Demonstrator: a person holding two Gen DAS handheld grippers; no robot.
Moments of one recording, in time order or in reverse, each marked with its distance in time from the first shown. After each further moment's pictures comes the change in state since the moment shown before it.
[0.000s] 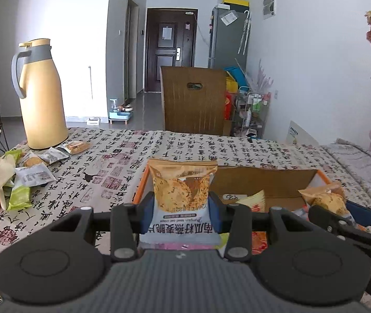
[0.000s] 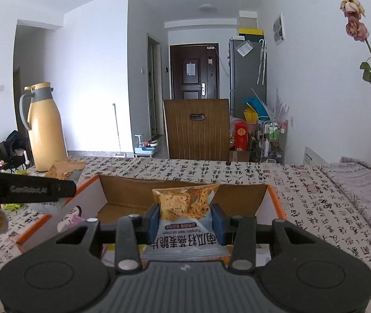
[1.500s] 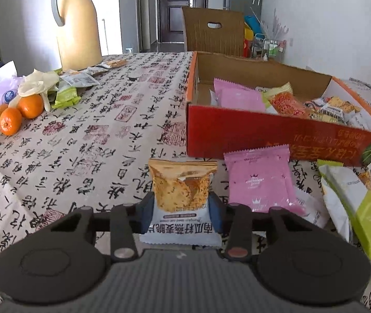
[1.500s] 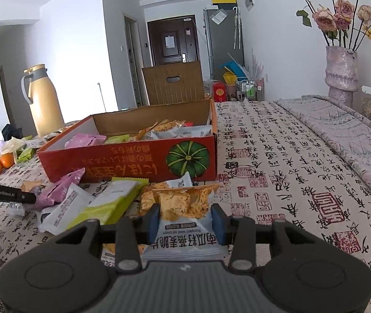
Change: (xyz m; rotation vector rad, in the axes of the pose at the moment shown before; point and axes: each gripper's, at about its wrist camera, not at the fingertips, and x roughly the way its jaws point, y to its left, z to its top) left arm -0.065 0.056 -0.115 0.011 0.233 0.067; right arm -0.145 -0.048 -0.114 0.116 0.135 -0.041
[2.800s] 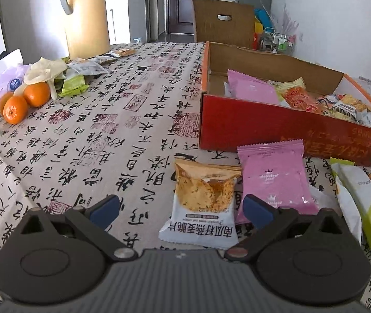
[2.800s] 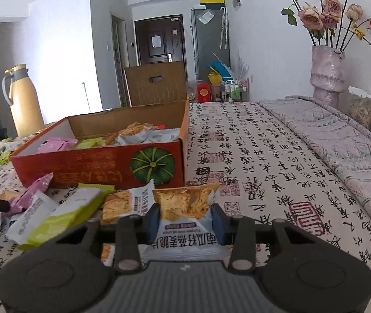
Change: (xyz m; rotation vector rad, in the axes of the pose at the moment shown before) left arm 0.008 0.007 -0.001 -0.028 0.053 0.026; right arm 0.015 -0.028 0.008 0.002 0.001 -0.070
